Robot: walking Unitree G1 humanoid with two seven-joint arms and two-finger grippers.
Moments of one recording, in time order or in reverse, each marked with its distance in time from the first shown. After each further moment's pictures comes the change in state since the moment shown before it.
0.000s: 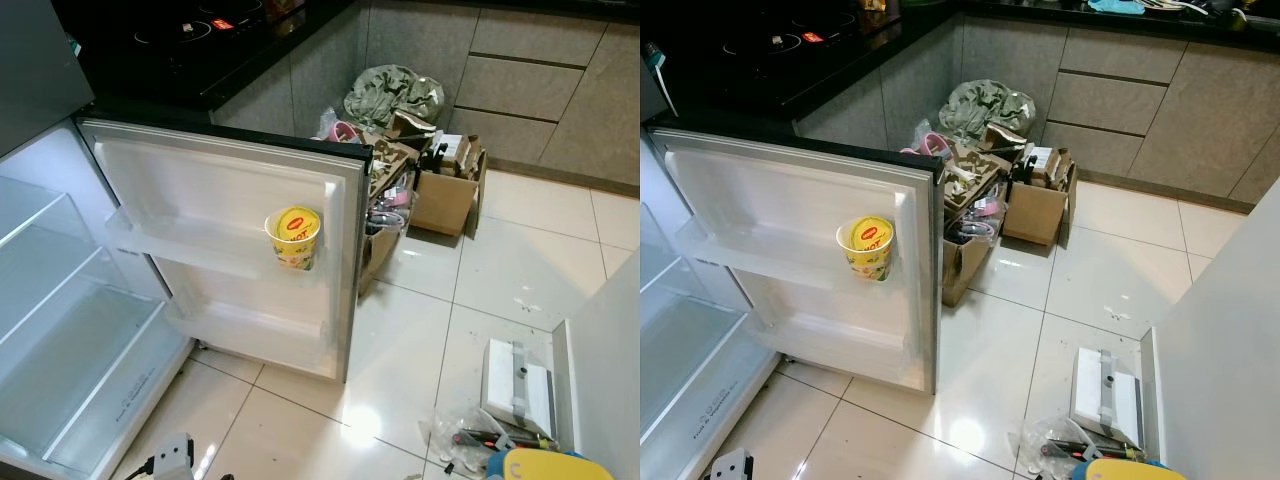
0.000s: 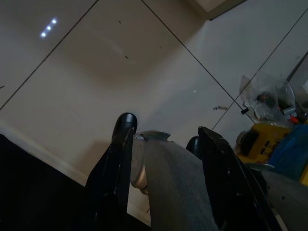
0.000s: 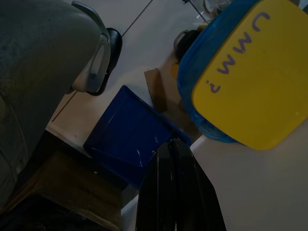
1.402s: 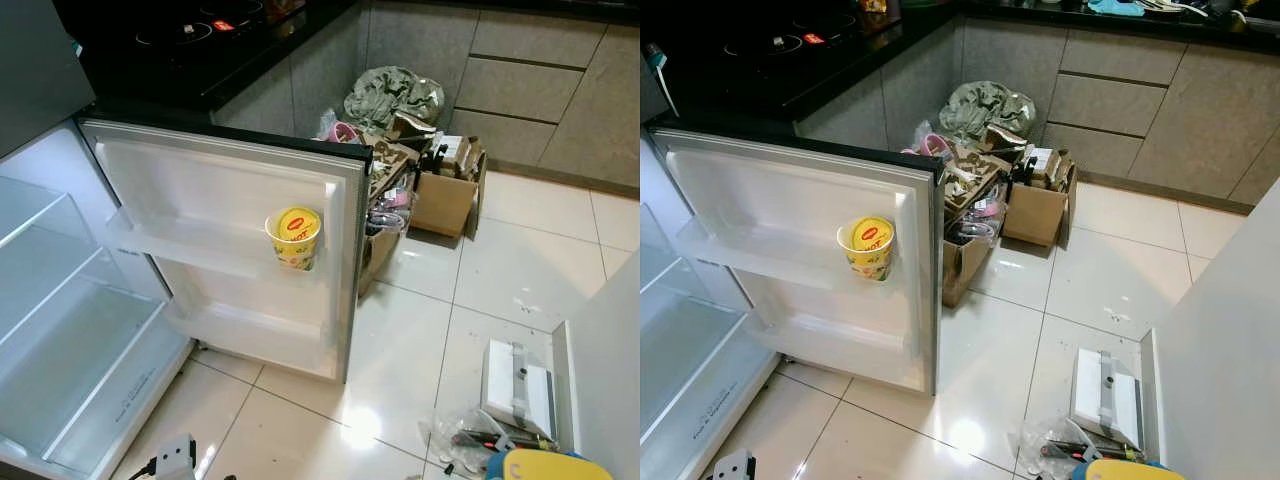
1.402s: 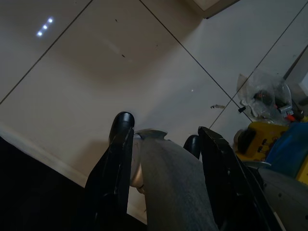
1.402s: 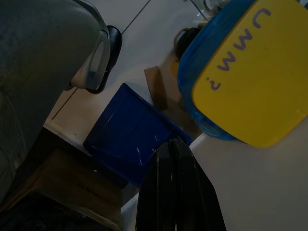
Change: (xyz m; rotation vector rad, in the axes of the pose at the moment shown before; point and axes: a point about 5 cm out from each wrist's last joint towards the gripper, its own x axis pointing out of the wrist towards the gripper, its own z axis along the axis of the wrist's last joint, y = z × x) left arm 0.001 -0.002 -0.002 0.000 0.006 -0.010; right arm 0.000 0.000 -0.003 -0.001 0.007 0.001
